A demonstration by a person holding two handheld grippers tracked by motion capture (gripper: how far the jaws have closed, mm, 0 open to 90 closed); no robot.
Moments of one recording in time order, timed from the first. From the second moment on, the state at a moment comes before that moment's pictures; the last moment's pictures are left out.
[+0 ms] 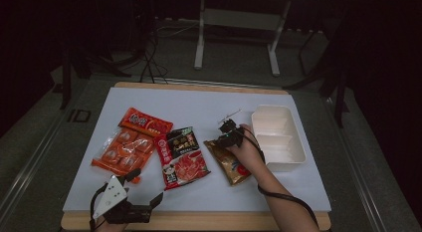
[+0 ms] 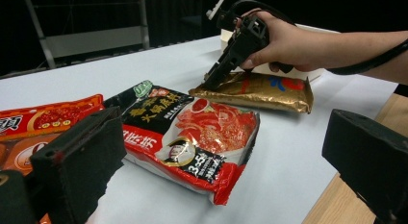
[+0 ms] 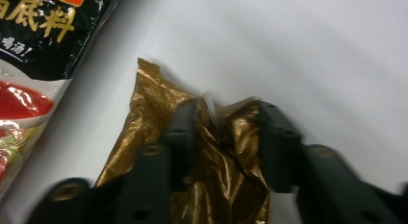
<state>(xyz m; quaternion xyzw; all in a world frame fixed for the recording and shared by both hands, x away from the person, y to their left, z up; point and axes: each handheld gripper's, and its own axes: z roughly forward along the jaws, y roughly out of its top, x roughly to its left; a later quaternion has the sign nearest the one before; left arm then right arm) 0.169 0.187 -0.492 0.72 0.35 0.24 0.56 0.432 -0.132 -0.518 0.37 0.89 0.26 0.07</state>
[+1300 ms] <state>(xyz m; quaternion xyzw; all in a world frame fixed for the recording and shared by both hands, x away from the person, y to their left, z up) 0.171 0.186 -0.493 0.72 0.35 0.24 0.55 0.373 -0.161 -0.419 0.28 0.86 0.41 0.07</state>
